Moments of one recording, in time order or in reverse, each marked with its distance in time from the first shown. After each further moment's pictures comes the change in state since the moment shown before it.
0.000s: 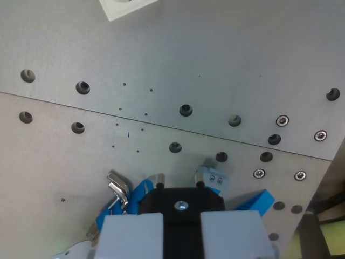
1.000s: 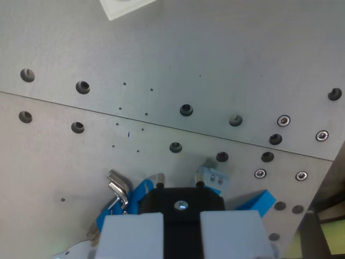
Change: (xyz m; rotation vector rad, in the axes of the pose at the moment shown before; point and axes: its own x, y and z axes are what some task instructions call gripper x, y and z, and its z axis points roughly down) arm 0.001 0.000 0.004 0.002 -0.007 -0.001
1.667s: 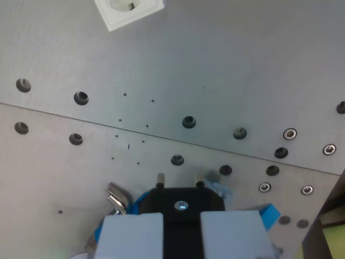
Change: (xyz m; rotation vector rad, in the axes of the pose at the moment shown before) arm 0.013 -0.002 0.026 0.004 -0.014 -0.008
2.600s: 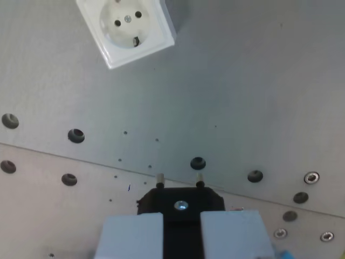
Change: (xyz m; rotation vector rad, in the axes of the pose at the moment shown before) arm 0.022 -0.008 0.067 0.002 0.000 -0.017
